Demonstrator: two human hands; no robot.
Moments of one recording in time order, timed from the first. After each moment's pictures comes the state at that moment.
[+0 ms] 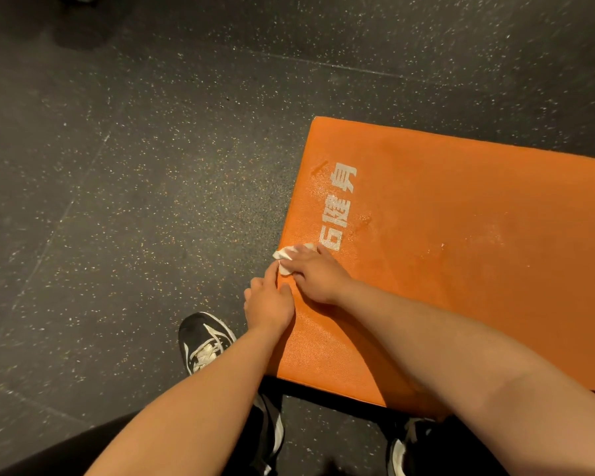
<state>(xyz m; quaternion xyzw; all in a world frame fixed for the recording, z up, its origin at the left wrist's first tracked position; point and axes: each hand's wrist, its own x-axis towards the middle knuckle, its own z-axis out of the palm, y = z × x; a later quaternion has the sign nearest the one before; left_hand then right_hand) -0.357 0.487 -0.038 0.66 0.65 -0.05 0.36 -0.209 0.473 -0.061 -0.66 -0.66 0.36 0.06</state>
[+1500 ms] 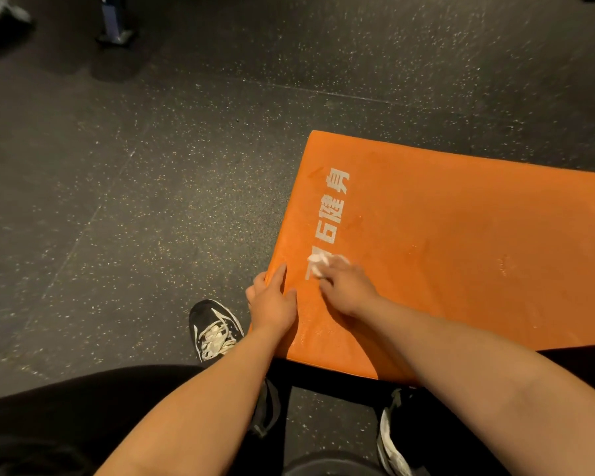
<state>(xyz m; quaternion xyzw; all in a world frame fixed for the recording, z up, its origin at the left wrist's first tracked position) -0.371 0.442 0.006 0.70 0.62 -0.01 0.37 -0.196 0.389 -0.023 -0.76 -0.54 0.35 0.07</state>
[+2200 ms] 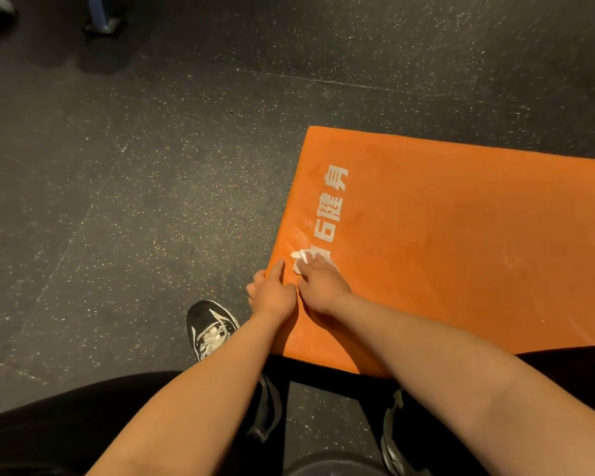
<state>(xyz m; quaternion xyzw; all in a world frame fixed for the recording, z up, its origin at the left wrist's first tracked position) -0.357 0.464 0.000 0.64 0.64 -0.07 0.41 -0.231 0.421 -0.028 -0.75 -0.53 0.40 0.05</state>
